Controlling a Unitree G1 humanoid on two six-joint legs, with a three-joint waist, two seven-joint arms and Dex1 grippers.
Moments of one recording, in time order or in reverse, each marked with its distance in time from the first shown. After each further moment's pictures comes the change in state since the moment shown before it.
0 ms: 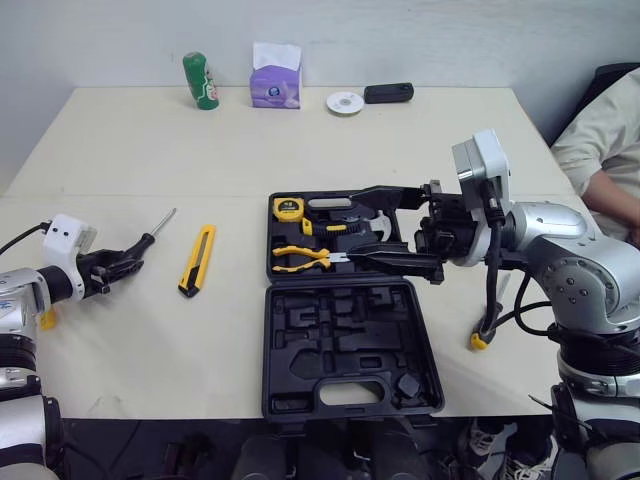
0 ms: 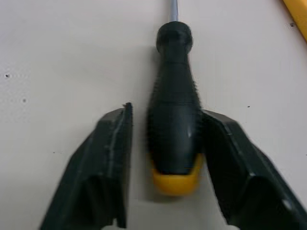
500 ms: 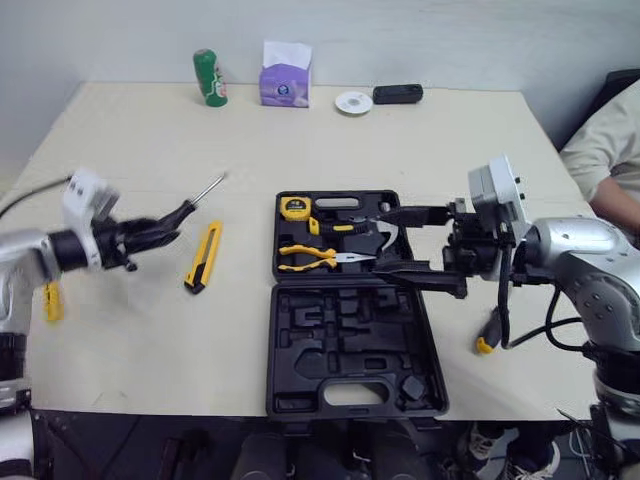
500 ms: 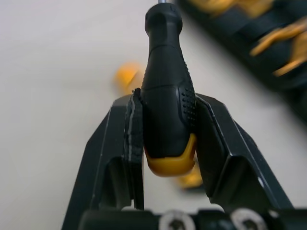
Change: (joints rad) left arm -0.002 0.037 -0.003 -0.840 -0.313 0.558 -0.105; right arm 0.160 -0.161 -0.063 -0.034 -0.037 -0.021 0.043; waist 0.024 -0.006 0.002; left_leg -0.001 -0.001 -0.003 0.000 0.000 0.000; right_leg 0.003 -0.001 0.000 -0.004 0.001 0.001
